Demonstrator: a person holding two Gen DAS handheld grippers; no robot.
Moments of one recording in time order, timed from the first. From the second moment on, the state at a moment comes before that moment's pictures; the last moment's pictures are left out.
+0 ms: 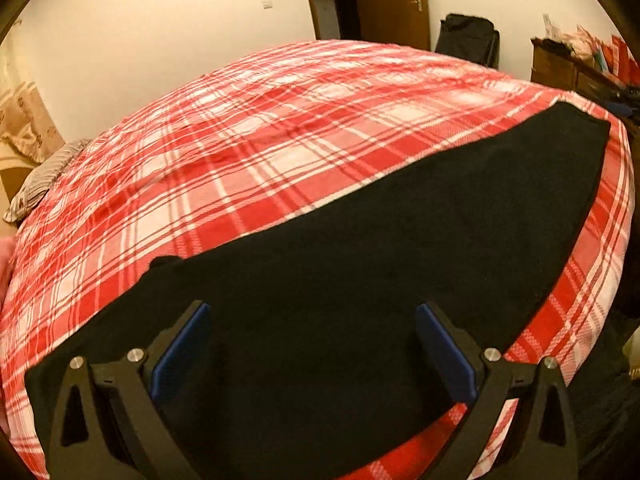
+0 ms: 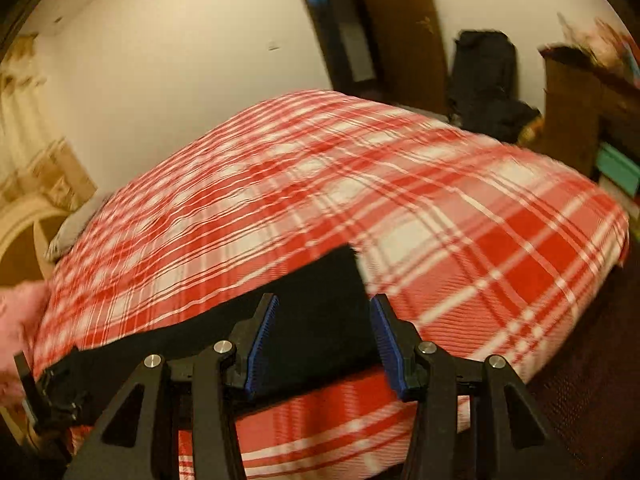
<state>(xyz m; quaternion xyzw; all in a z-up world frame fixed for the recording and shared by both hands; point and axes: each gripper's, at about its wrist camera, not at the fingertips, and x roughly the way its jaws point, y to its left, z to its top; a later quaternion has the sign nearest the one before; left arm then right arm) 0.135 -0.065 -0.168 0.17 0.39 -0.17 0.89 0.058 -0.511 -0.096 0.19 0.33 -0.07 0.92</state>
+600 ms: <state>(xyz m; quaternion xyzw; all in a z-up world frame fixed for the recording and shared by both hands) 0.139 -0.057 -0.181 0.13 0.41 -0.15 0.89 0.078 -0.534 -0.137 0.26 0.39 -0.03 0.89</state>
